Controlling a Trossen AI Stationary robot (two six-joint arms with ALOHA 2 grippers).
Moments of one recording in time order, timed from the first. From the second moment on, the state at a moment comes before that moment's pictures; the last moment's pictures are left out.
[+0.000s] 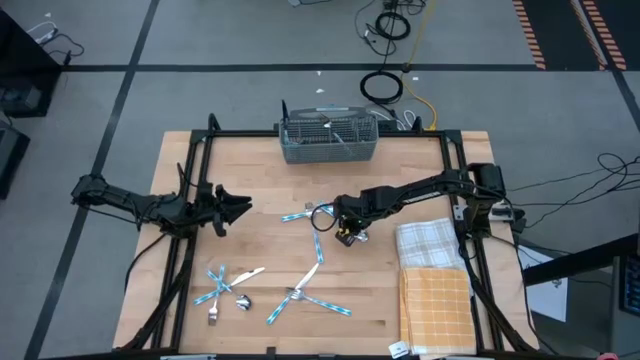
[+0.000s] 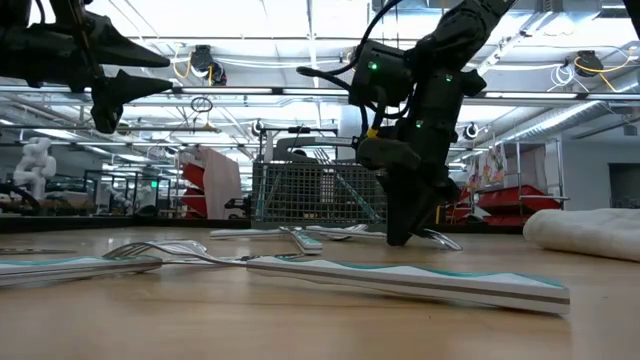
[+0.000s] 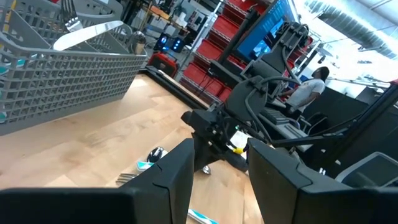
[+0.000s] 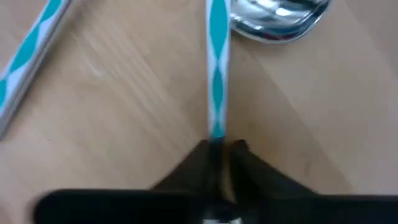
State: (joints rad) left arm -0.29 0.25 0.09 0.16 -0.52 -0.57; right arm -0.02 1.89 1.07 -0.47 -0.02 0.67
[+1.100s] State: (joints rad) left arm -0.29 0.25 0.09 0.22 -0.53 -0.57; right arm -0.11 1.34 1.07 -0.74 0.28 0.71
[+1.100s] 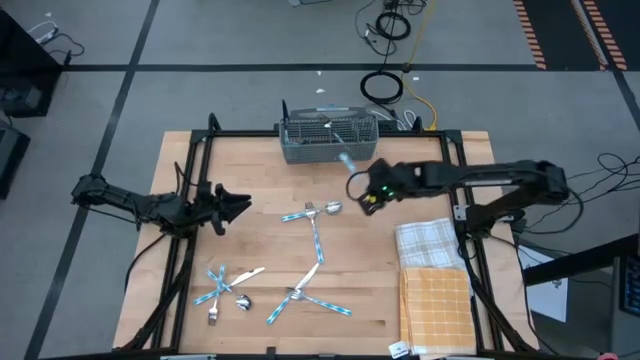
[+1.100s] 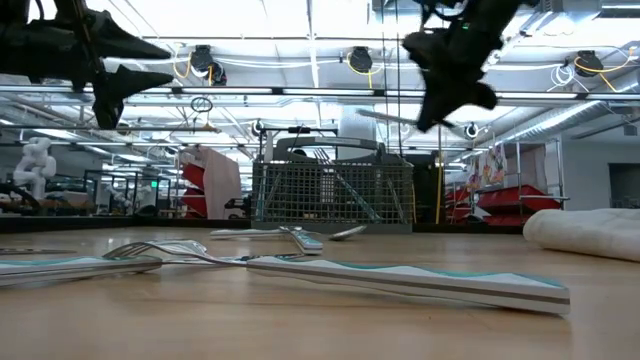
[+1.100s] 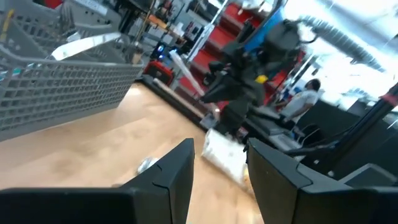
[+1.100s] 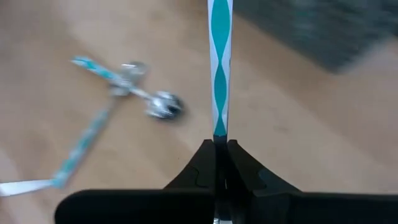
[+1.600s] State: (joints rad) left arm -0.29 0.25 0.09 0.37 -0.56 -0.57; right arm -0.31 1.29 1.28 -1.31 0.40 0.43
